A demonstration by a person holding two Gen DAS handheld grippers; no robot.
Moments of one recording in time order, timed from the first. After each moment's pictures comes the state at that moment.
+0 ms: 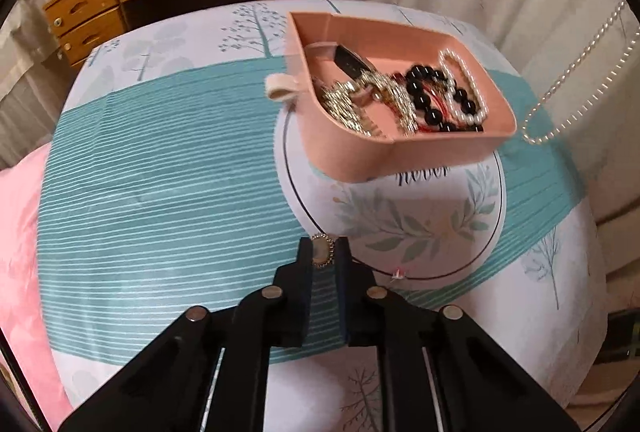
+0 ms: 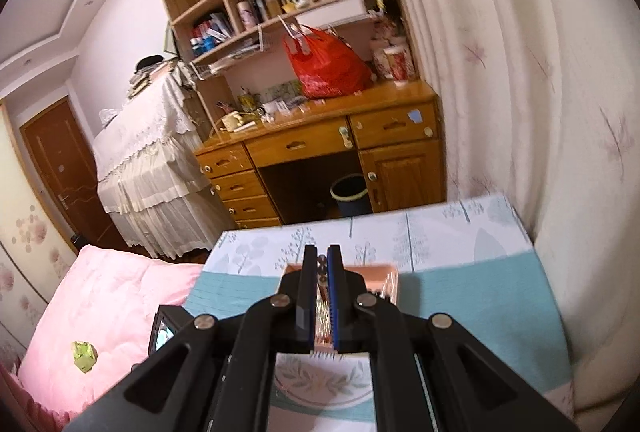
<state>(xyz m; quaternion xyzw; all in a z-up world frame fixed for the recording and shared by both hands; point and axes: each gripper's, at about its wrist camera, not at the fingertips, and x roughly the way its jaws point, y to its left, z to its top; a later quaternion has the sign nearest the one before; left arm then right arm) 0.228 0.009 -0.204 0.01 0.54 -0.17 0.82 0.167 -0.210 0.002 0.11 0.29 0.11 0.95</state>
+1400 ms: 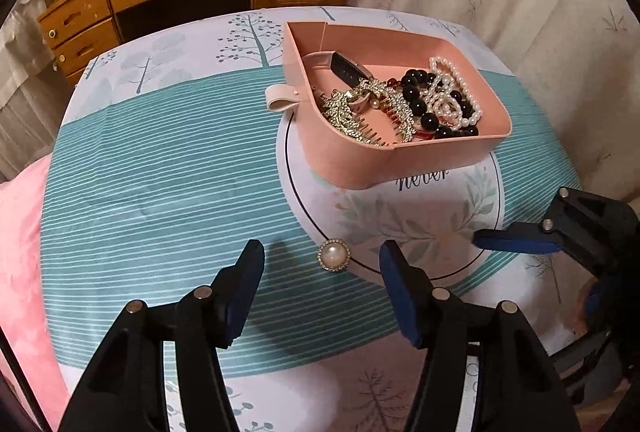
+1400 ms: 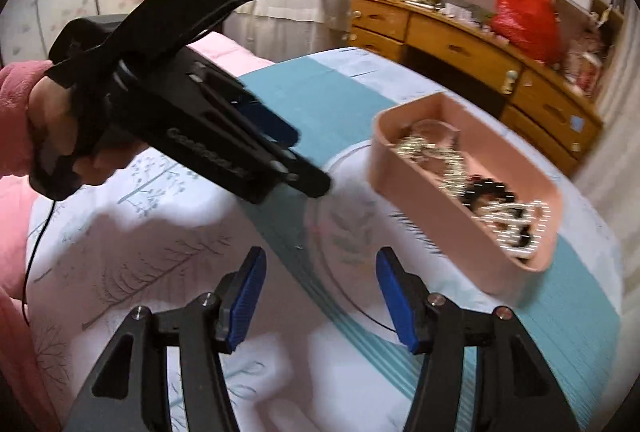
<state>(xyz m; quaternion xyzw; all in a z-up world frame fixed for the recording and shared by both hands) 0.231 0.012 -0.202 0.03 0.53 -0.19 0.82 0.132 -0.101 -0.189 -0.20 0.39 0.35 0.83</state>
